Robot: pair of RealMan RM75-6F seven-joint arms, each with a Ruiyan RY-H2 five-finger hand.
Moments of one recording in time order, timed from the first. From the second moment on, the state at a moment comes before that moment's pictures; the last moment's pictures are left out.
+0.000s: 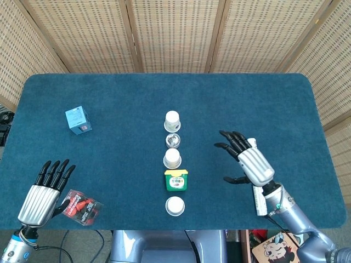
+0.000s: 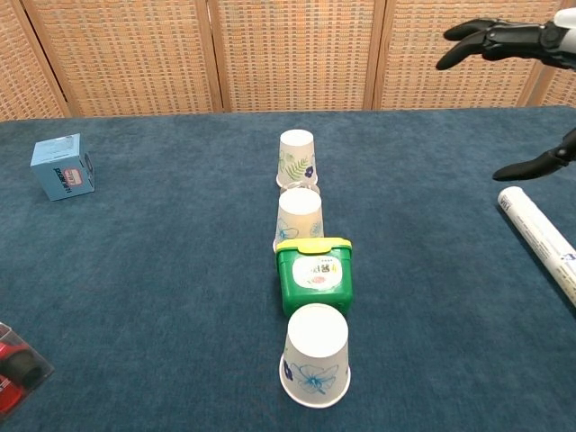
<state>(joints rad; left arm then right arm) -0.08 -1.22 0.03 -1.73 1.74 1.50 0.45 0.48 -1.23 0.16 -1.67 -1.70 1.20 0.26</state>
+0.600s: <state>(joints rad) -0.07 -1.22 0.04 -1.74 1.75 1.51 0.45 0.52 -1.32 0.08 -1.71 -1.80 1.25 0.23</state>
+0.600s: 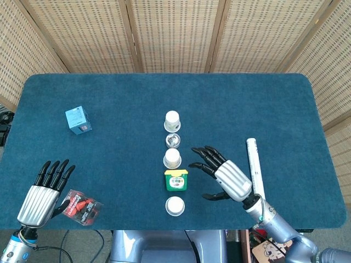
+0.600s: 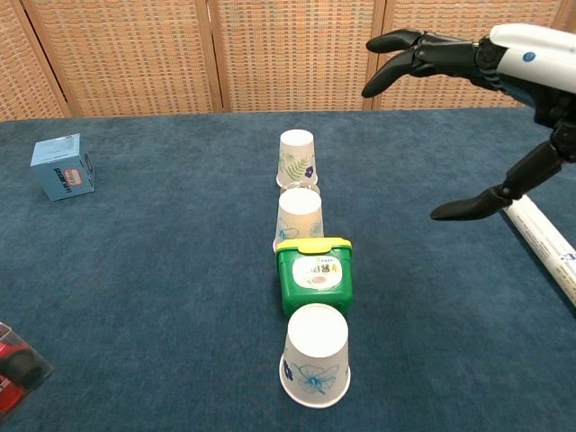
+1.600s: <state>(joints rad) -0.07 -1.21 0.05 -1.75 1.79 1.52 0.45 0.58 -1.60 0.02 -1.55 -1.79 1.19 0.11</state>
